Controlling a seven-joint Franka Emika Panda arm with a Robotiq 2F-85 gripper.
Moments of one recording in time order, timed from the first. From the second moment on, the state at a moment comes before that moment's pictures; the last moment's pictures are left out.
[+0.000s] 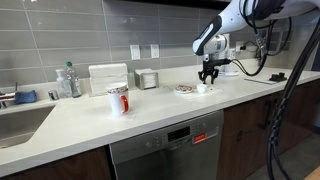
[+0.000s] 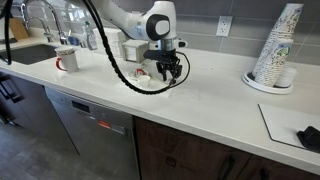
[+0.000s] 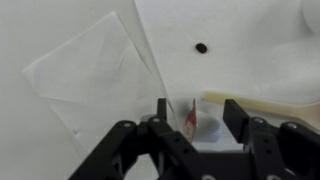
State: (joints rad) arm -0.22 0.78 -0.14 -1.28 0.00 2.16 -0.09
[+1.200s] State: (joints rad) arm -0.22 0.85 -0.12 -1.15 0.00 2.06 -0.09
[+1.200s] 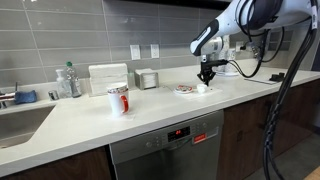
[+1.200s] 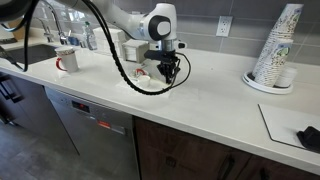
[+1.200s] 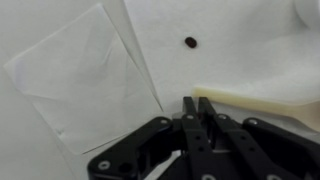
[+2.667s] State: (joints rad) arm -0.02 0.51 -0.18 -1.57 -0.12 2.12 0.38
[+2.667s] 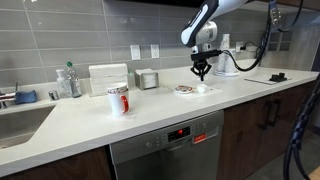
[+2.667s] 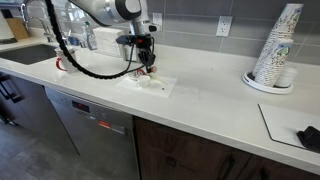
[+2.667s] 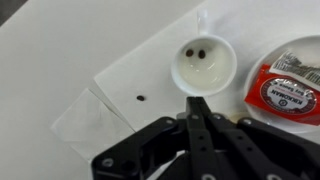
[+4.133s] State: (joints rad) arm 0.02 0.36 -0.17 -1.75 -0.25 2.01 0.37
